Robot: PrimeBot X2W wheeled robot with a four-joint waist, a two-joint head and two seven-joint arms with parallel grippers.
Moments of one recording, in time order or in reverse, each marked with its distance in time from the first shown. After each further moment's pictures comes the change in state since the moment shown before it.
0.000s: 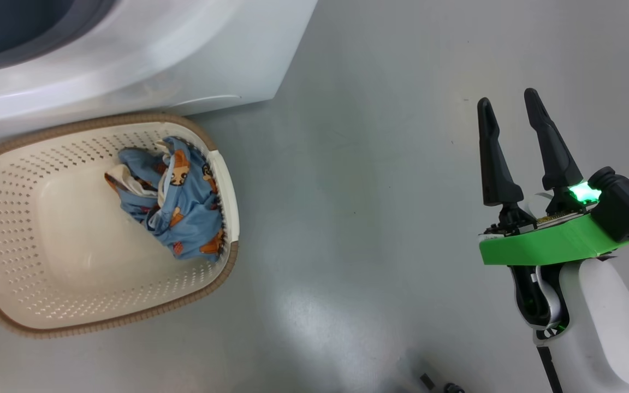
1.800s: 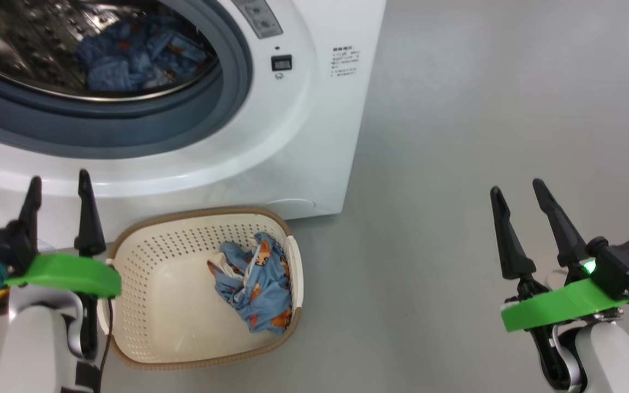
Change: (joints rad) left arm 0.775 -0.233 0.107 -0.288 0.113 0.001 0.000; right arm 0.189 -0.079 -0.007 0.065 -0.002 0.000 0.000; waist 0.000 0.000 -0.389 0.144
